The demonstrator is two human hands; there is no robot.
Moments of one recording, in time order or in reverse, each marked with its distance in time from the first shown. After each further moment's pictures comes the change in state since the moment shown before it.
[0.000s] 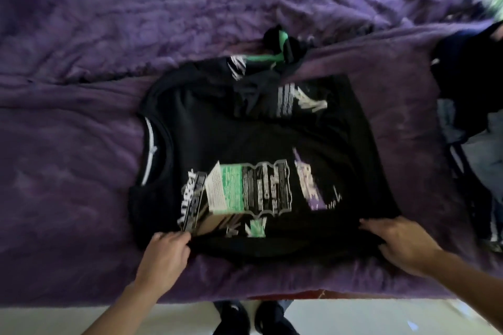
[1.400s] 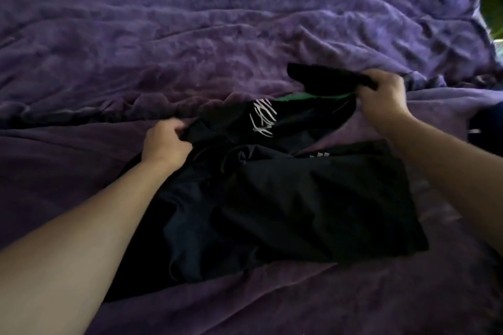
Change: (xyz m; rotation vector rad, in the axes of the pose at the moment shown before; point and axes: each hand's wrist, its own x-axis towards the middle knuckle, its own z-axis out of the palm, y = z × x) left_hand 0.357 -0.077 -0.145 -0.664 0.214 -0.349; right_hand 0.323 -0.044 -0.298 0.640 0.879 0.306
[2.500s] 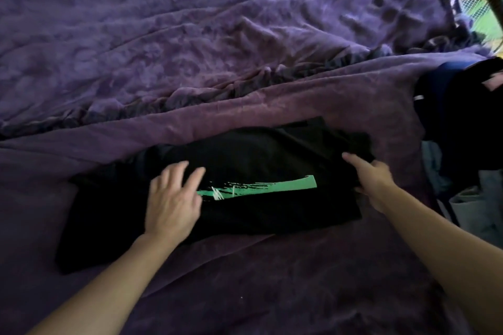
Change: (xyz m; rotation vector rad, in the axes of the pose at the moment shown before) left_hand -0.167 0.051 0.091 0.708 0.083 0.566; right_hand -0.122 0.194 -0.071 0.569 -0.210 1.007
